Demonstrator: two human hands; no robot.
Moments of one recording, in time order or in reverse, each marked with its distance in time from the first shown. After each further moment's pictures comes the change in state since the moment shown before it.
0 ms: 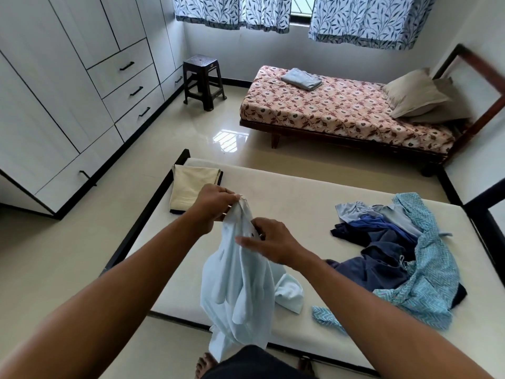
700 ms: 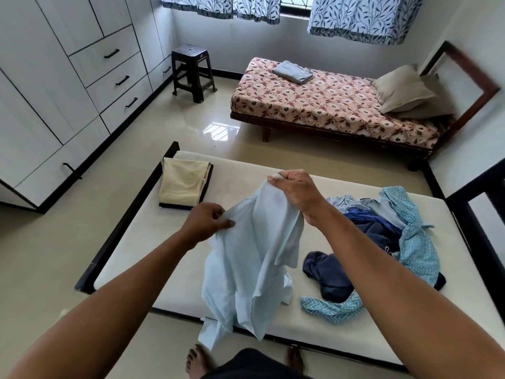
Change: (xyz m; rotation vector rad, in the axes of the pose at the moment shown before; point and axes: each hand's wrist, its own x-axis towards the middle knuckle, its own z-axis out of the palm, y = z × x) left_hand 0.005 -0.069 -0.001 0.491 -0.100 0.211; right_hand 0.019 -0.016 -0.090 0.372 0.189 0.040
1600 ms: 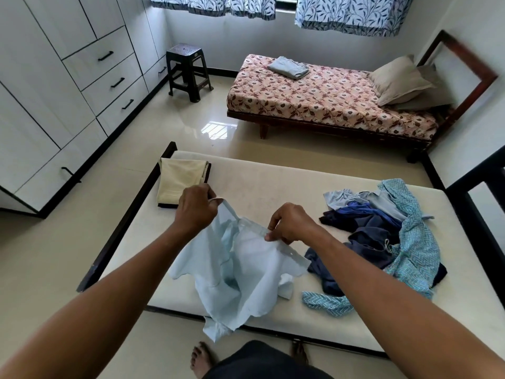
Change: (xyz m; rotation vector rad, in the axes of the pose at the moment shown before) left_hand 0.007 0.025 -0.007 0.272 0.373 0.151; right_hand -0.015 0.068 0.004 -0.596 -0.203 0.286
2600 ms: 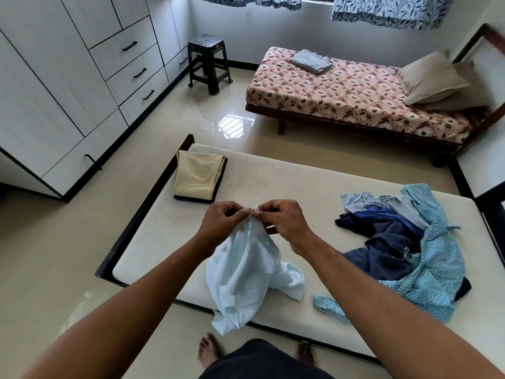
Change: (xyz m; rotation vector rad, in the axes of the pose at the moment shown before) left_hand -0.038 -0.002 0.010 -0.643 -0.230 -0.208; right_hand 0.007 -0.037 0.044 0.785 0.073 -0.160
